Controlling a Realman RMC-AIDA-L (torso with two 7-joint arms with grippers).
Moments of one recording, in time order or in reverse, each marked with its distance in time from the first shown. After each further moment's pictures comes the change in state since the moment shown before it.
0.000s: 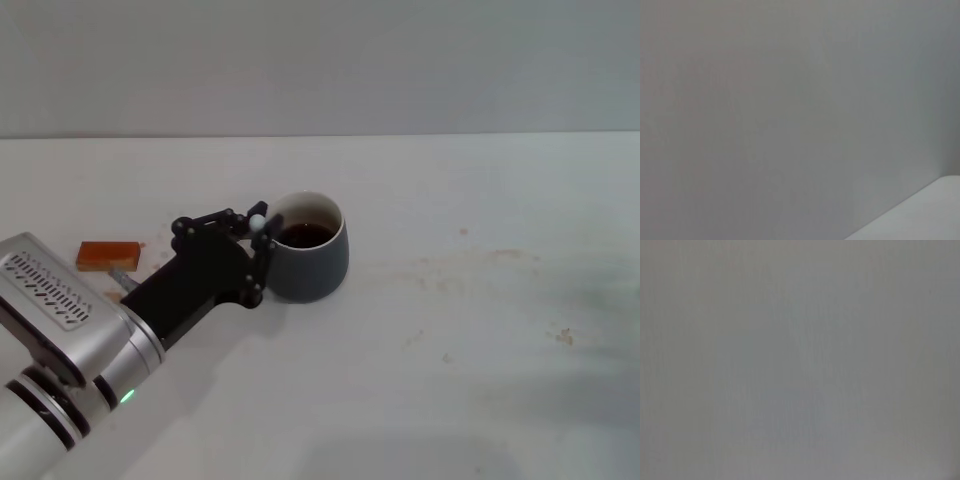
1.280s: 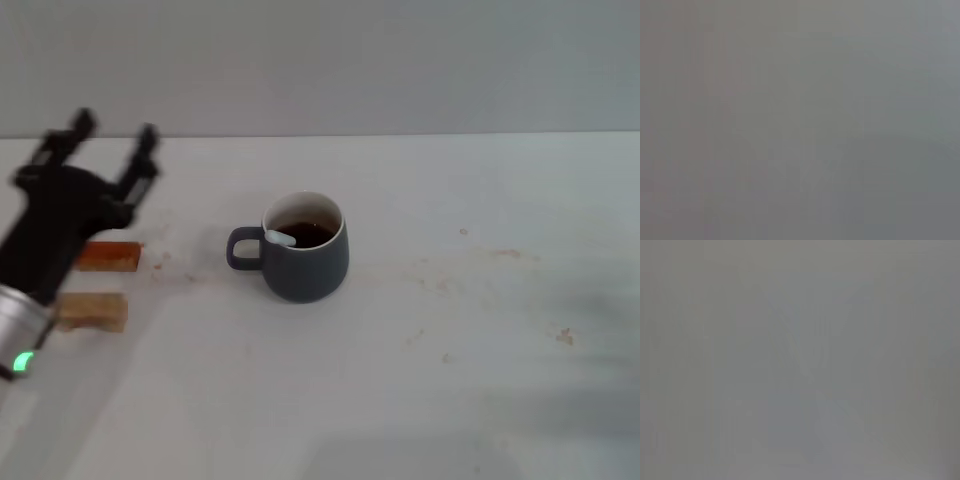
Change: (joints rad) left arm 0.115 -0.088 -0.247 0.067 -0.003 0.263 -0.124; right arm -0.033 0.001 -0.029 0.004 -0.002 -0.076 0.000
